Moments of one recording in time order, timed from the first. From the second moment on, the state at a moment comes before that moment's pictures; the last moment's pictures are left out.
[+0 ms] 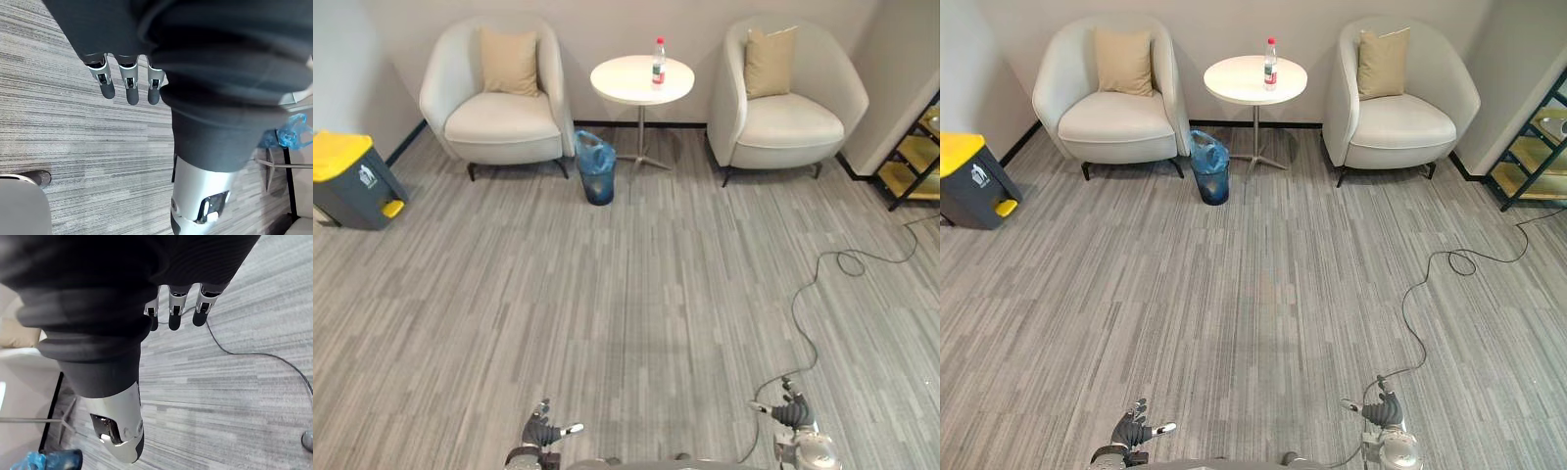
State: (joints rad) left arm 0.21 0.14 -0.02 0.87 -0.03 -0.16 0.08; right arm 0.19 -0.24 -0.14 0.73 -0.13 -0.15 -0.05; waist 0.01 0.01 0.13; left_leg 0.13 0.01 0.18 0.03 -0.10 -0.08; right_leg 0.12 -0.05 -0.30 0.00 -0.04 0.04
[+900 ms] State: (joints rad) left arm 0.24 0.16 0.01 0.67 -0.01 -0.16 0.07; right arm 0.09 -0.23 -0.14 0.75 0.00 -0.14 -0.07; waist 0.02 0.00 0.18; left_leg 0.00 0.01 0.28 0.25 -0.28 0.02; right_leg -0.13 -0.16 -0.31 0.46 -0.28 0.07
